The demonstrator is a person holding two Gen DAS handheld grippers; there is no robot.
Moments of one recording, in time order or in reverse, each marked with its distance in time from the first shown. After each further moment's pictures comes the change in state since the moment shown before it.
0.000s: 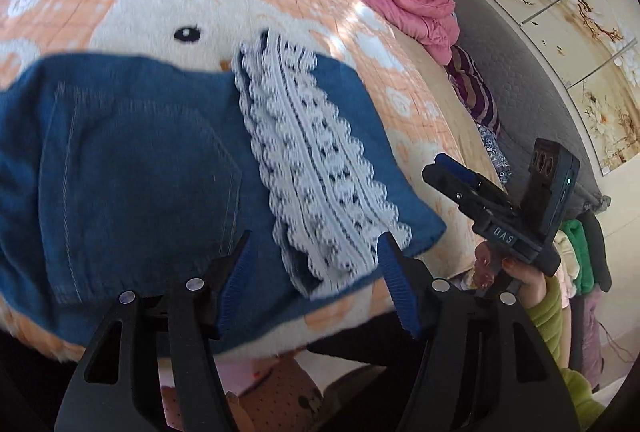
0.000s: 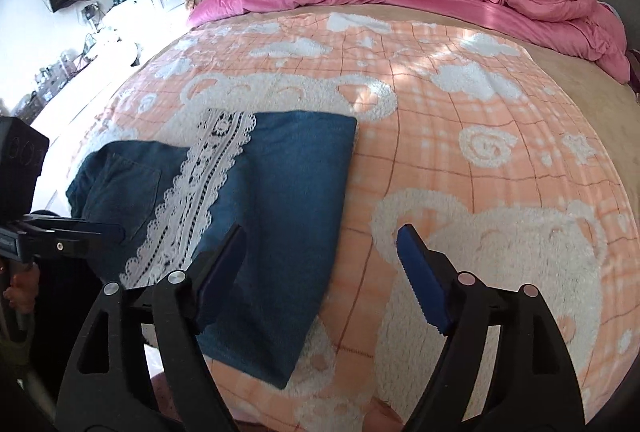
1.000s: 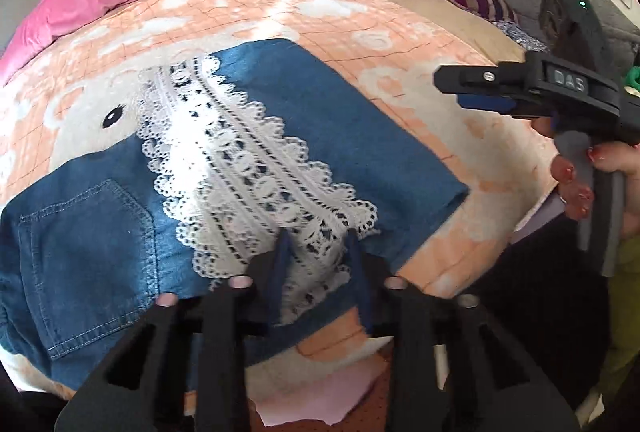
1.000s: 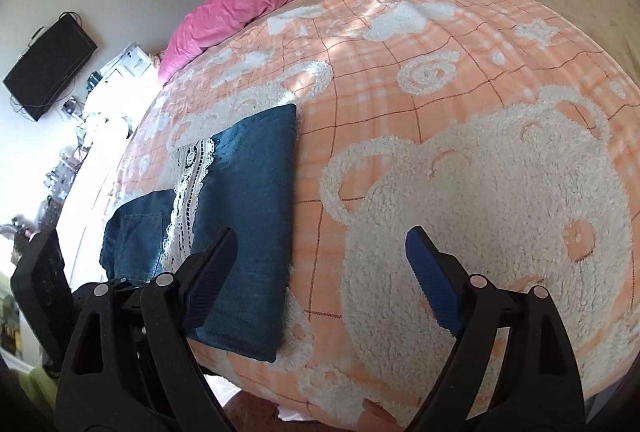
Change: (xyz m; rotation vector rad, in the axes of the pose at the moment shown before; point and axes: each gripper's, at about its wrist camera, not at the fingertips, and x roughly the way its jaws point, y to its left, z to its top) left arm 0.062 -0.084 -0.019 0.481 -0.005 0.335; right arm -0.012 -0.066 -0.024 0.374 0.003 0.112
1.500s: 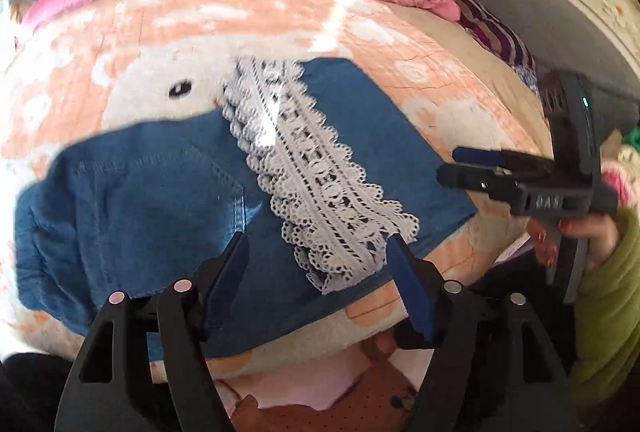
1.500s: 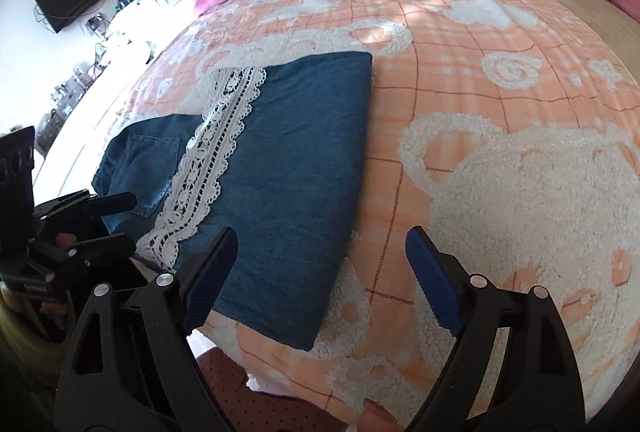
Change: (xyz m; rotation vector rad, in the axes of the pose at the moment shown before) left arm -0.036 0.055 -0.016 -0.209 0.004 -0.053; right arm 0.030 0.046 -0.020 -0.242 0.136 0.013
